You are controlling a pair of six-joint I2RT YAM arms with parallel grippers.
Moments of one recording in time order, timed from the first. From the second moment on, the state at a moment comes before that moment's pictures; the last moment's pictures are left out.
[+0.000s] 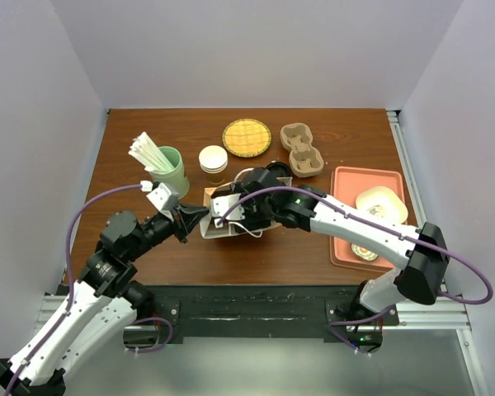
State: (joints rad) left arm -0.57 0.49 0.59 -0.15 0.27 -0.18; right arm 0.99 1.49 1.30 -0.61 0.11 -0.88
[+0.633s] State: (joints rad) left arm -0.57 0.52 0.59 -0.15 0.34 -0.18; right arm 0.99 1.49 1.20 -0.53 0.16 -0.92
